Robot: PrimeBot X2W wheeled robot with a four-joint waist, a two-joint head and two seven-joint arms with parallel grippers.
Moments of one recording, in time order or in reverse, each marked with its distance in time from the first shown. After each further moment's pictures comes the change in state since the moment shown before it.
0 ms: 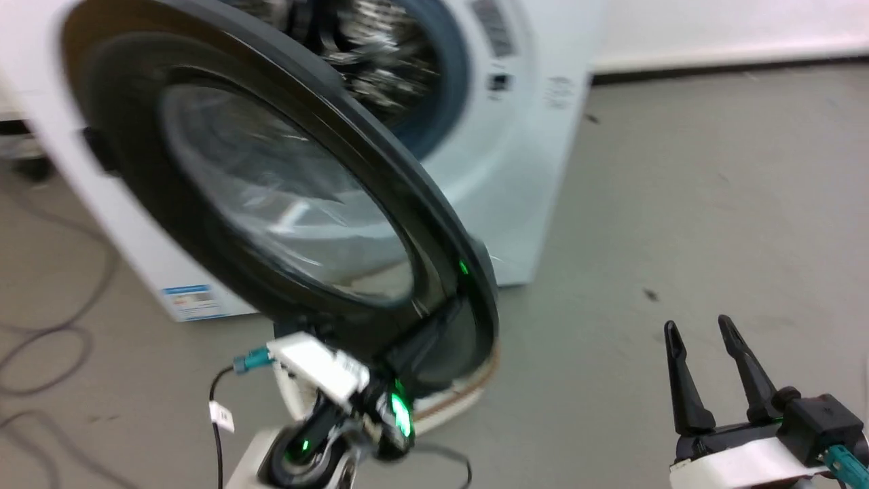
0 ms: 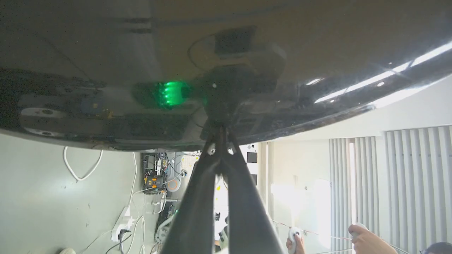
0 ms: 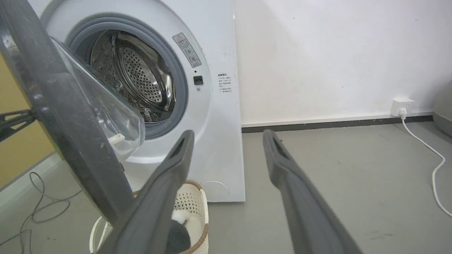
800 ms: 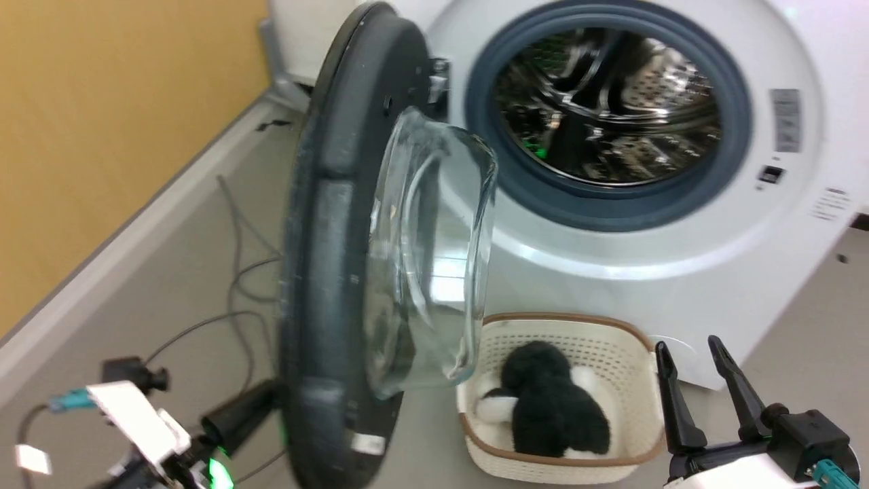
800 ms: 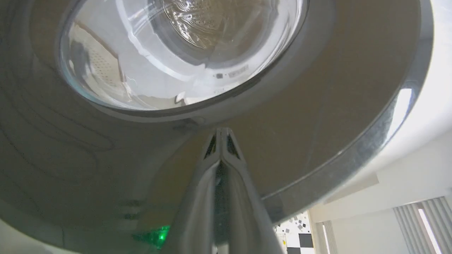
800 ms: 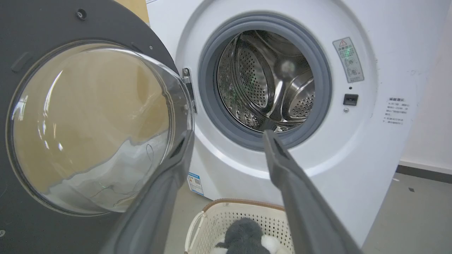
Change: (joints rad) left arm 0.128 0.014 0.627 -0.131 0.376 0.127 0.614; right arm 0.033 -0.002 0.019 0.014 0.007 0.000 0.000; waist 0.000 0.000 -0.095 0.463
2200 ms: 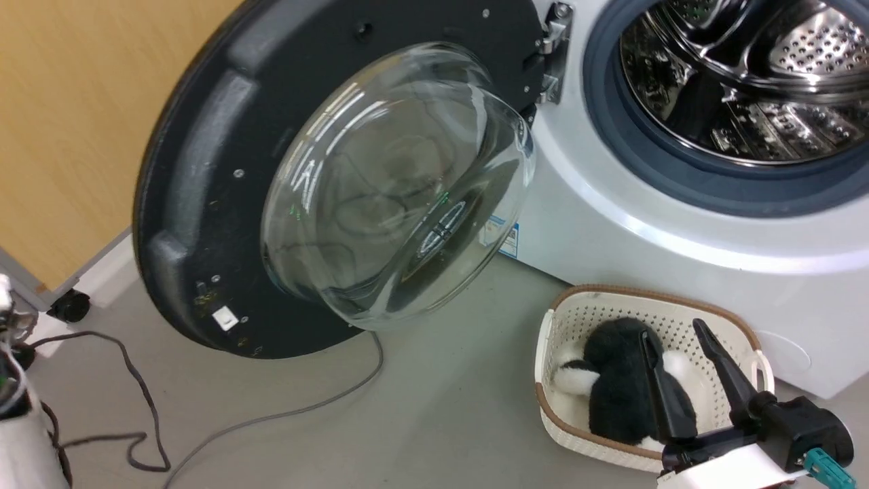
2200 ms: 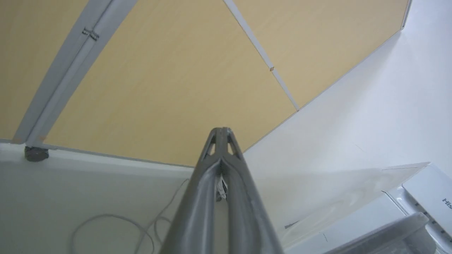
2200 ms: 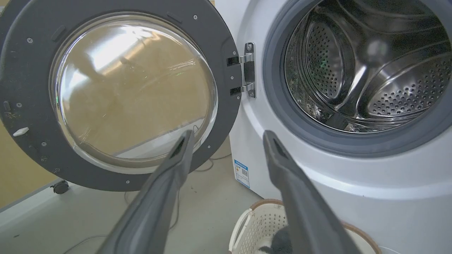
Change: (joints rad) left arm -0.349 0.161 0.161 0.225 0.615 -0.063 -1.022; right arm -0.027 -0.045 0.063 -0.026 -0.009 0.000 0.000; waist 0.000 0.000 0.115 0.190
